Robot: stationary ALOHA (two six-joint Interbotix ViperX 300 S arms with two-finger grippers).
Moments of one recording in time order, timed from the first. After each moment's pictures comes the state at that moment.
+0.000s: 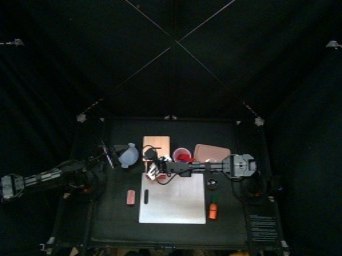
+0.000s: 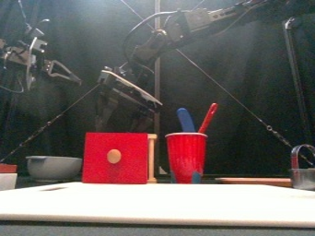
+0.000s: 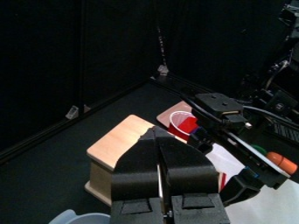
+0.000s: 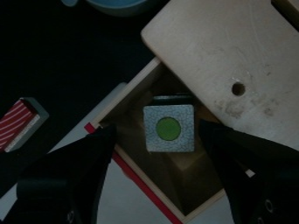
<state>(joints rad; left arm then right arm) 0.46 -0.95 1.28 -0.21 -0.29 0.00 -0.11 0.44 -0.15 -0.29 0.77 0.81</state>
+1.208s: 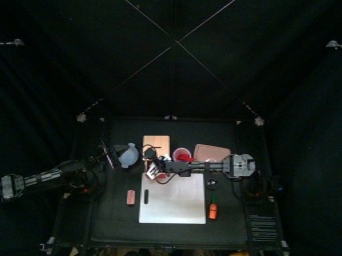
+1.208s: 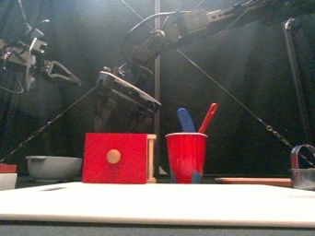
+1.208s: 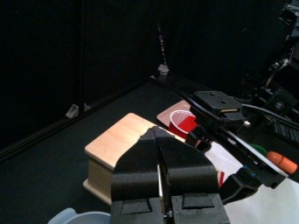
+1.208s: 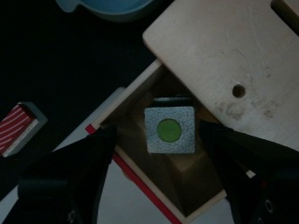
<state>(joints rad) 0.46 -0.95 1.28 -0.22 -0.29 0.00 -0.11 0.44 -0.17 -0.30 0.78 0.82</state>
